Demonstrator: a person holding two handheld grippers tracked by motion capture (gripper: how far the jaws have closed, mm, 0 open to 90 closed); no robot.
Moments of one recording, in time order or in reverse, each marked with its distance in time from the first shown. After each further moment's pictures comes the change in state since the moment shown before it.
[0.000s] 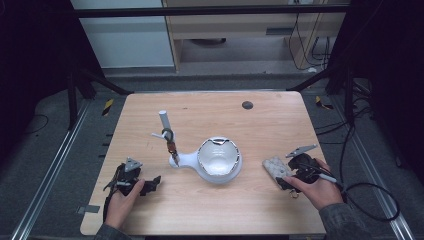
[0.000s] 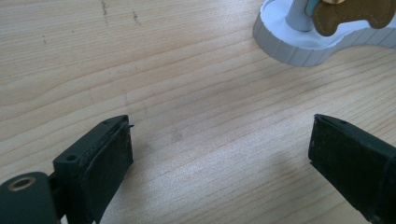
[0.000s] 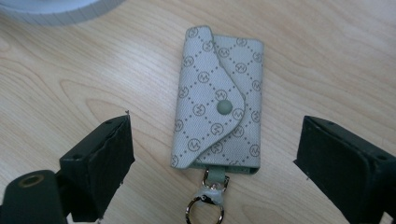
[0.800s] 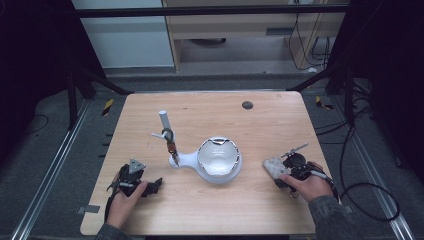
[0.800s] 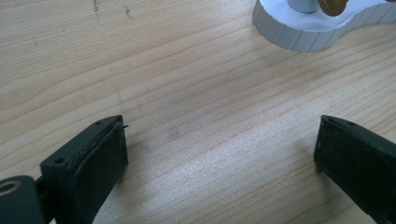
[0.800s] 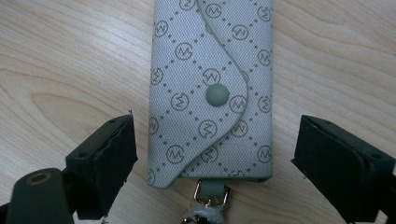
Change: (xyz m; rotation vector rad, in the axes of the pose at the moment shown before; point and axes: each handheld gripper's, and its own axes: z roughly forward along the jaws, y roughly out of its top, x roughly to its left) left arm -0.004 -0.003 0.006 0.016 0.018 0.064; right arm -0.009 0.000 0.041 0.140 0.007 0.074
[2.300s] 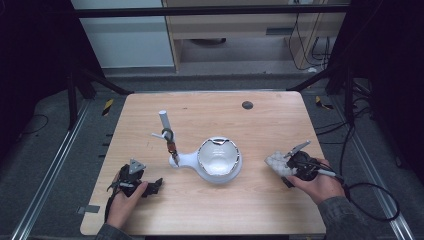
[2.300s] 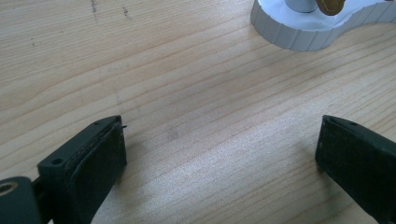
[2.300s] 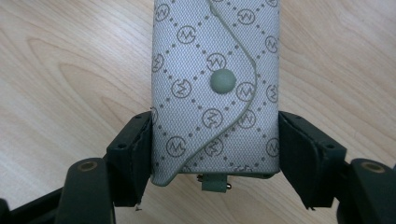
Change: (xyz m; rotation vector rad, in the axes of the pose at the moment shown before) left arm 0.000 0.000 0.000 -0.004 -0.002 0.007; right arm 0.006 0.002 -0.041 -0.010 -0.061 -0.180
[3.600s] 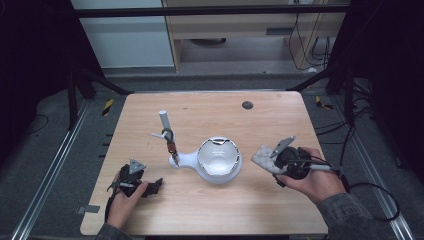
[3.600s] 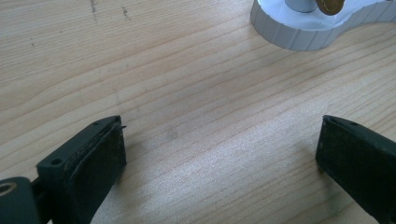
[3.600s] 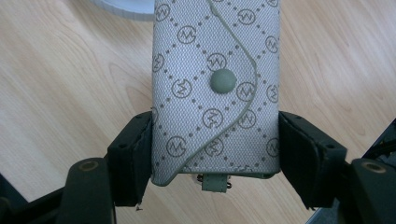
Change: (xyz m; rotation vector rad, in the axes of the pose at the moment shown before) left arm 0.000 0.000 0.000 0.002 -0.001 -0.001; right arm 0.040 0.038 -0.059 -0.038 -0.043 -0.271
